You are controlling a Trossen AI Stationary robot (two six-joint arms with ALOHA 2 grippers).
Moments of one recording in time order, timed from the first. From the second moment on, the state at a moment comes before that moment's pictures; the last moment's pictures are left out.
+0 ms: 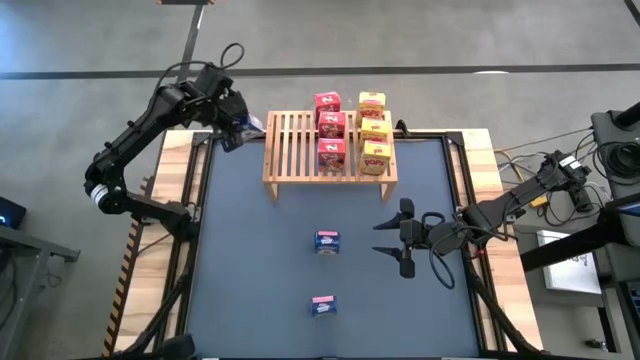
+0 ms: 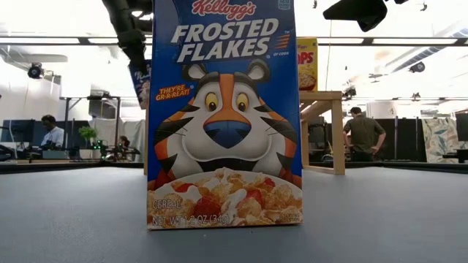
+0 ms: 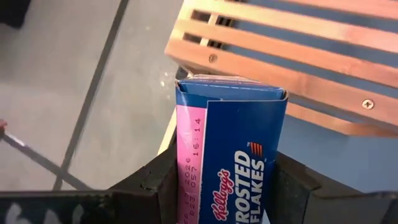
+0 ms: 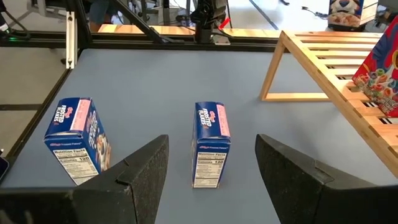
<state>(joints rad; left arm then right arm) 0.85 1.34 1.49 -1.15 -0.06 0.55 0.48 1.06 0.75 -0.12 0.50 0.19</state>
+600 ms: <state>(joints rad) 0.85 1.42 1.63 -1.13 0.10 0.67 0.48 1.06 0.75 -0.12 0.55 0.20</state>
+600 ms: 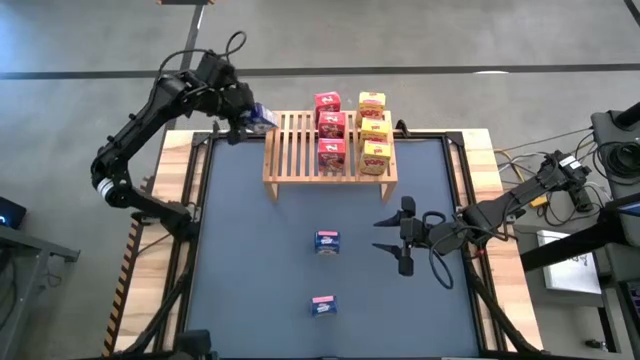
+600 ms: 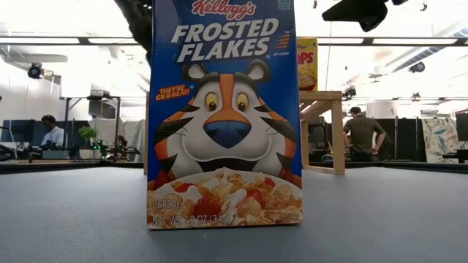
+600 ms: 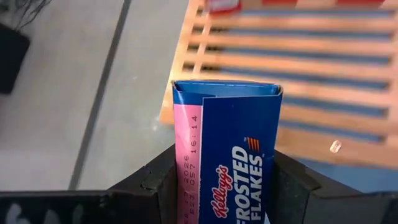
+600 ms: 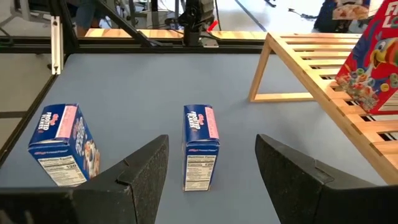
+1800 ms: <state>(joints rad) 0.79 1.98 2.27 -1.49 0.06 0.73 0.48 1.06 0.73 -0.12 0.55 0.24</state>
